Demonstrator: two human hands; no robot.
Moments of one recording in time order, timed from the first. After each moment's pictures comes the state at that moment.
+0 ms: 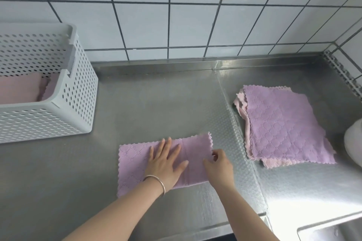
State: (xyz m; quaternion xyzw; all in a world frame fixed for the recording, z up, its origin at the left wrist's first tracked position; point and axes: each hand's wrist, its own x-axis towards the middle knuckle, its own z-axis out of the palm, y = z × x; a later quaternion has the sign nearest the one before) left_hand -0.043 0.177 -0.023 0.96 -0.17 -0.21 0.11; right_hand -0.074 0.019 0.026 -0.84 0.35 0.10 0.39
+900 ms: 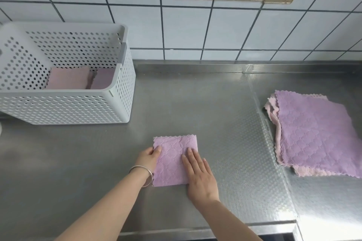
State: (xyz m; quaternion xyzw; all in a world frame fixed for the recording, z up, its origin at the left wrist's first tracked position) left_hand -0.039 0.290 -0.009 0.78 0.25 -0.20 0.54; right_hand -0.101 0.124 -0.032 -0.99 -0.09 0.05 0.13
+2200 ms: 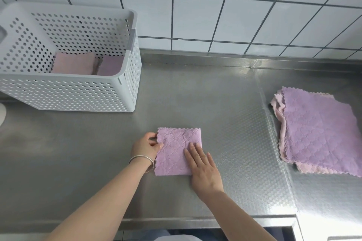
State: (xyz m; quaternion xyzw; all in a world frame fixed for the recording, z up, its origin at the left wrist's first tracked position) left_hand -0.037 0.311 -0.022 0.85 0.23 -0.16 0.45; right_hand -0.105 0.119 -0.038 -0.99 -0.13 0.05 0.07
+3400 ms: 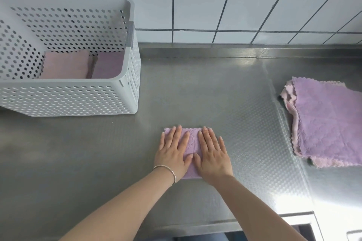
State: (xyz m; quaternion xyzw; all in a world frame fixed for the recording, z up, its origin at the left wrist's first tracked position) left_hand -0.044 0.280 -0.050 0.98 -0.16 -0.08 0.07; right_hand -0.061 0.131 -0.039 -0.99 -0.05 0.10 0.04
